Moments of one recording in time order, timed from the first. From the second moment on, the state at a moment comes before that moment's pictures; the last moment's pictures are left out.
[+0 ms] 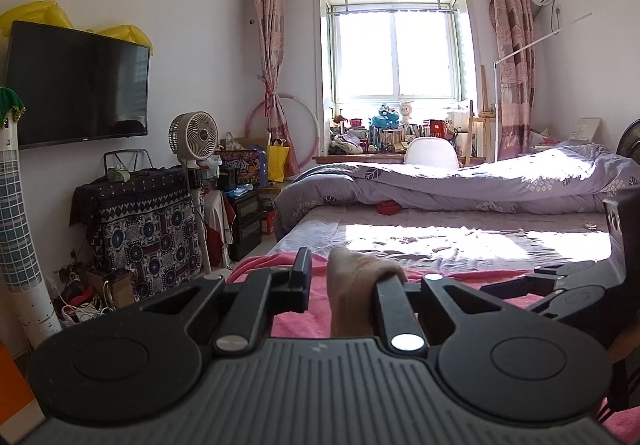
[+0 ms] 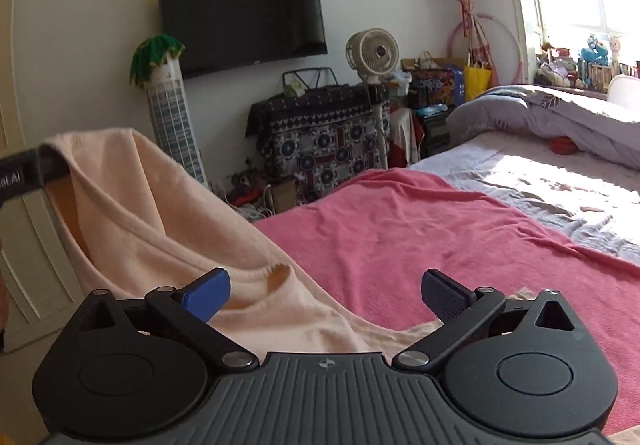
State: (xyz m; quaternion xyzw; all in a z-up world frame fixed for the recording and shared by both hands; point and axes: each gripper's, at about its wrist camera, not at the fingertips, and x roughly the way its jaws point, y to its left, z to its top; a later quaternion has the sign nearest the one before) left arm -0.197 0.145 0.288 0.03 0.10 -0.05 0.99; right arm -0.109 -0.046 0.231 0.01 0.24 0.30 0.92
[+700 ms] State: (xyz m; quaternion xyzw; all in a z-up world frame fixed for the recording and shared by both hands) left arm -0.199 0.156 0.274 -0.02 0.11 -0.07 0.99; right arm -0.111 0.008 0.180 -0.21 0.21 0.06 0.95
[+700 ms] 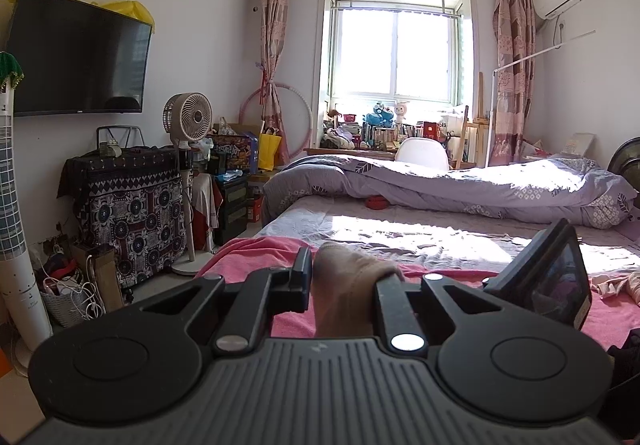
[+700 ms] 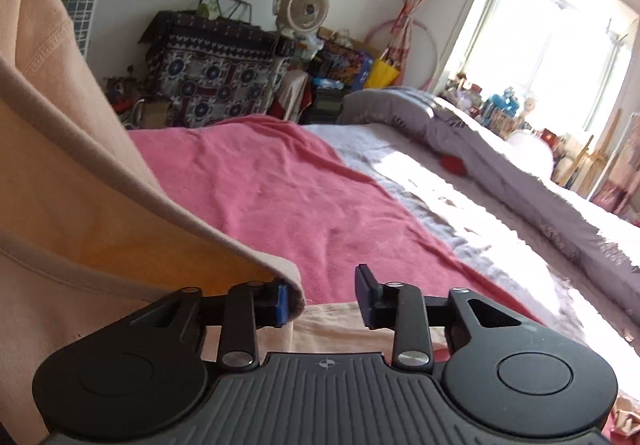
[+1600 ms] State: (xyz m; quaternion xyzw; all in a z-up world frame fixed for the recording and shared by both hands) left arm -0.201 0.009 0.480 -0.06 -0.18 -0.03 0.98; right arm -0.223 -0.178 0.431 -0.40 -0.28 -0.32 0.81
